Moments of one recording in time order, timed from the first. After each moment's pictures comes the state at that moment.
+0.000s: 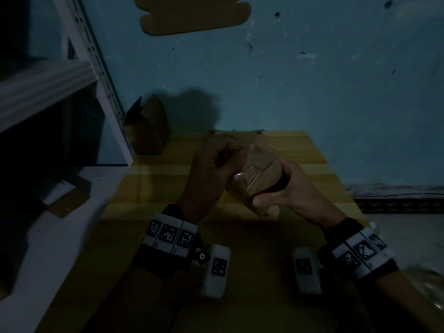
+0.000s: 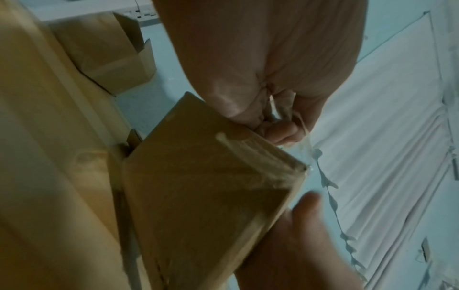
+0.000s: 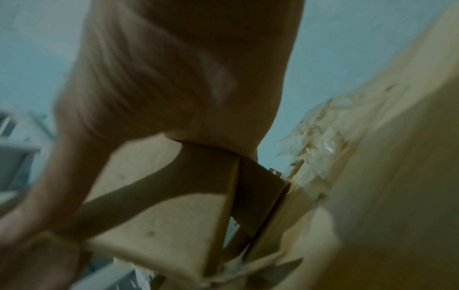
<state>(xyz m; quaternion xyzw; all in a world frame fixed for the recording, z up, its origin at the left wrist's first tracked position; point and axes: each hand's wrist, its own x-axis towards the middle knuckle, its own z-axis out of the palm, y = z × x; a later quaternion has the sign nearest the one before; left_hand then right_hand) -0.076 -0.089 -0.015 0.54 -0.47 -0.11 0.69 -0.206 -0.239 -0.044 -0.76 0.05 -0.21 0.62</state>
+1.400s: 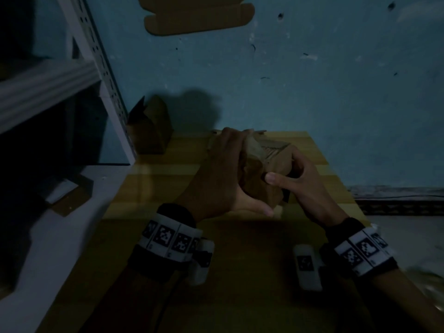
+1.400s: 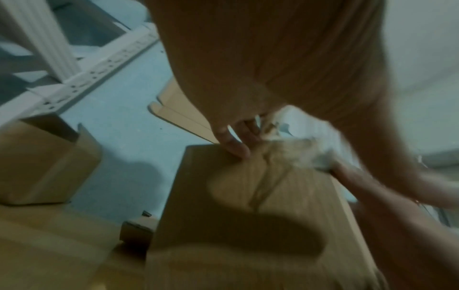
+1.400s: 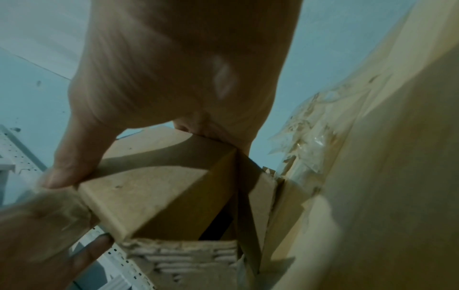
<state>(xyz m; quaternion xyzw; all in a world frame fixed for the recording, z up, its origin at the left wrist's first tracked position) -0.076 -0.079 0.000 0.70 -0.60 0.01 0.39 -0.208 -0.238 -0.041 -0.69 0.06 -0.30 0.65</state>
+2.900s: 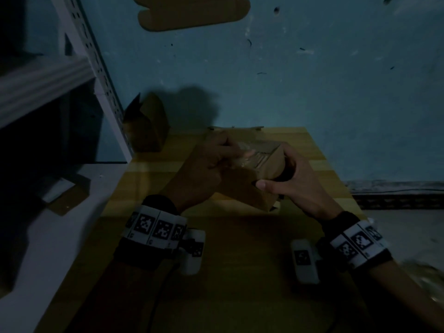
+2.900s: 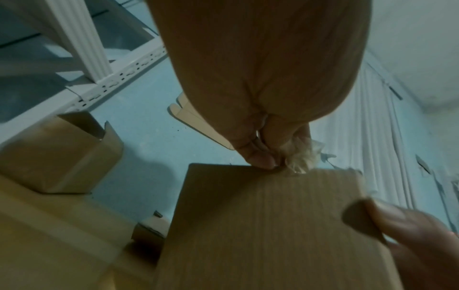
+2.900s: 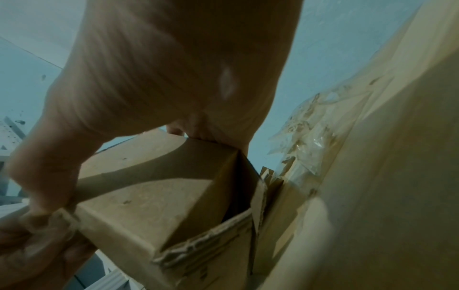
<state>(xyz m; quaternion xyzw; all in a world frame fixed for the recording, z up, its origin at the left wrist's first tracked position) -0.047 -0.078 -0.010 0.63 -0.62 -0.04 0.46 -0.210 -0.238 -0.041 -0.75 0.06 -0.27 0.60</state>
